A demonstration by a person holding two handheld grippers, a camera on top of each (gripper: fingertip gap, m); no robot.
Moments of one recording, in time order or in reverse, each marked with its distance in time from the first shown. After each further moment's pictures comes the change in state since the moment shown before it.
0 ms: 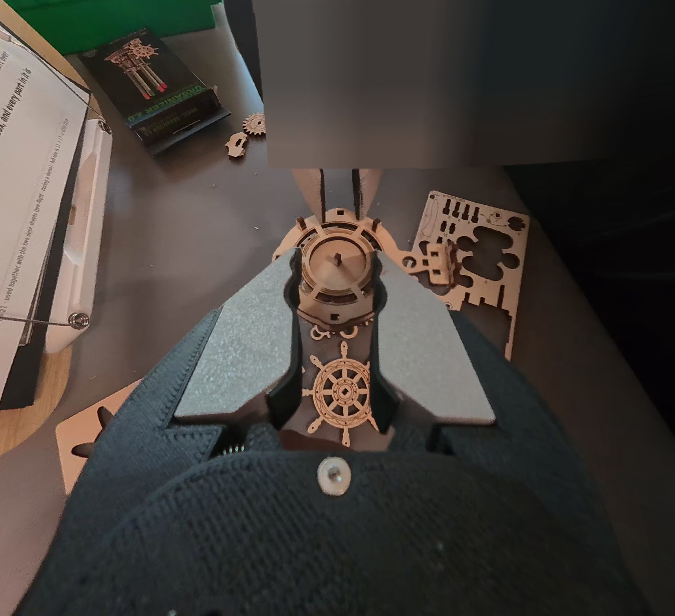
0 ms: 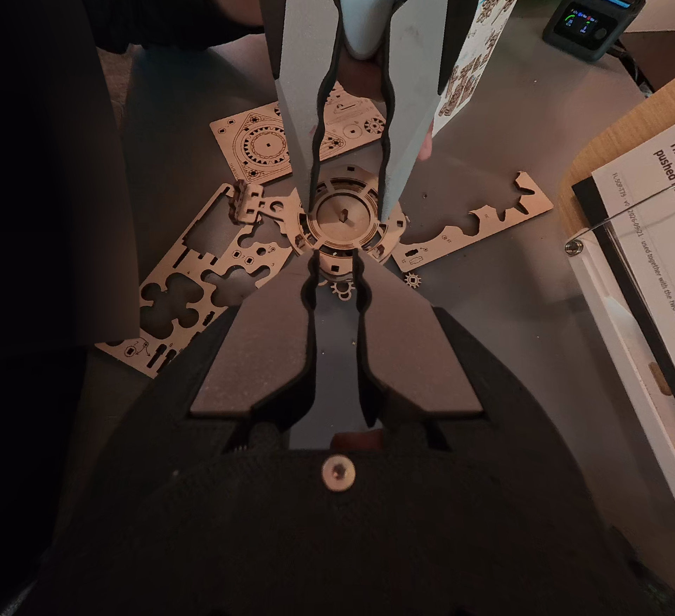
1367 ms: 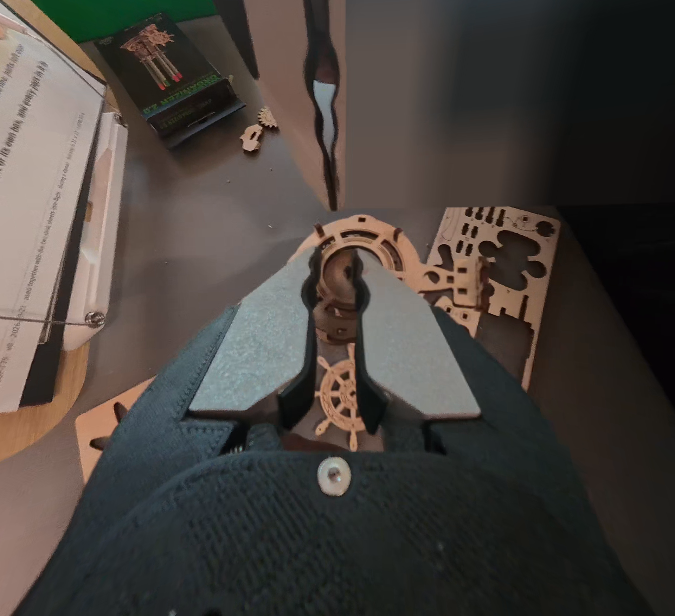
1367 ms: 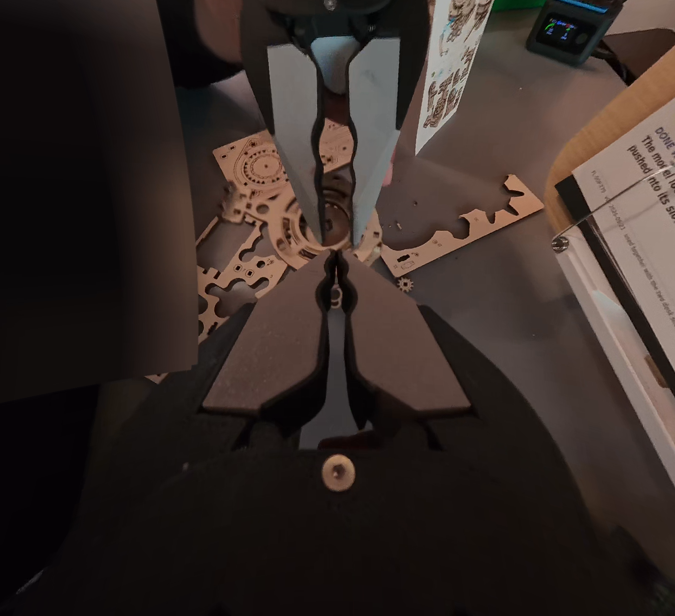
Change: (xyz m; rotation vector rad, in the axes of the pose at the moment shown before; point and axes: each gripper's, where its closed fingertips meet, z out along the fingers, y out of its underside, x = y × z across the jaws) left arm -0.008 0.000 0.009 -0.045 -0.061 0.004; right arm 0.010 -0.010 -0.010 0.048 -0.017 0.071
